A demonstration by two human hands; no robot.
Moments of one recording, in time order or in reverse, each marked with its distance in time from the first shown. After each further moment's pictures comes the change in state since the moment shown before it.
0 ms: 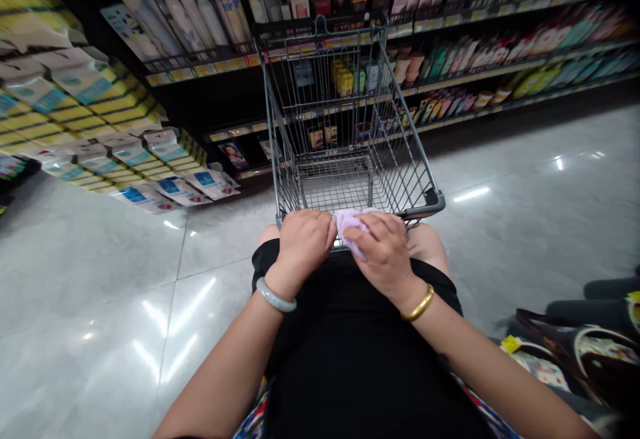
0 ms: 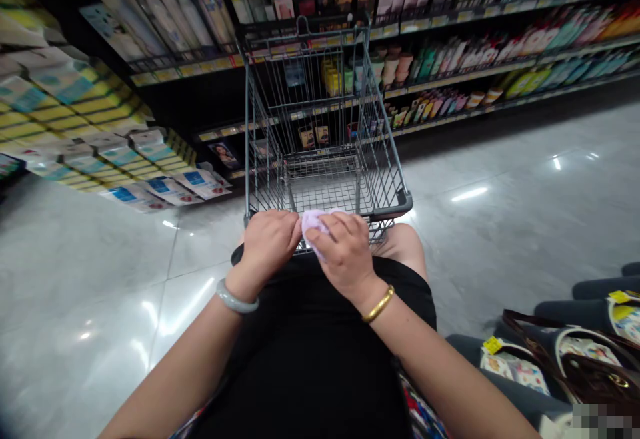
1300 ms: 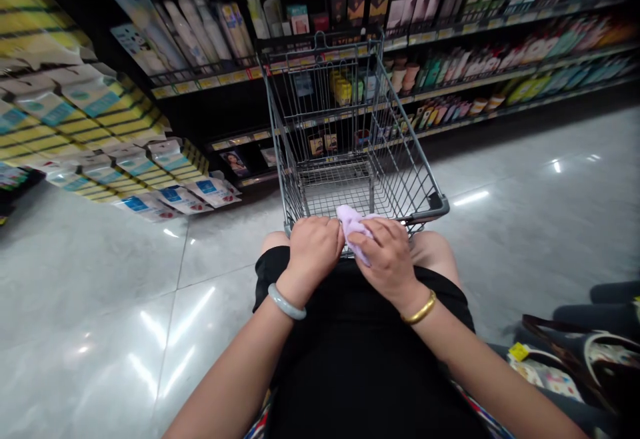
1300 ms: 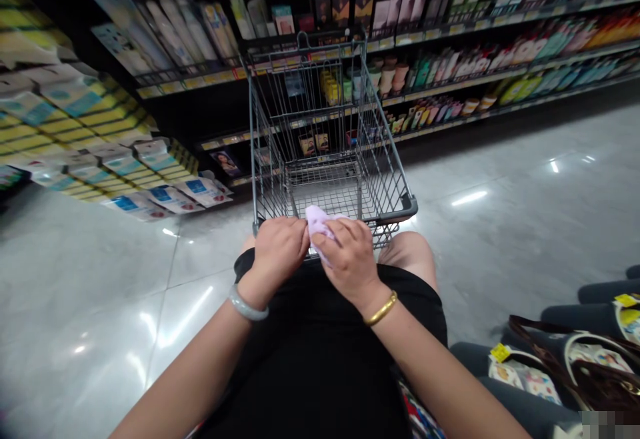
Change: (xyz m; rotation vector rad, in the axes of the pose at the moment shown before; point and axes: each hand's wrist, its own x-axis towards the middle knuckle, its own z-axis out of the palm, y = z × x) left_hand 0.003 0.008 0.002 -0.025 0.018 -0.009; right_hand -0.006 0.003 0.002 -0.039 -0.023 0.002
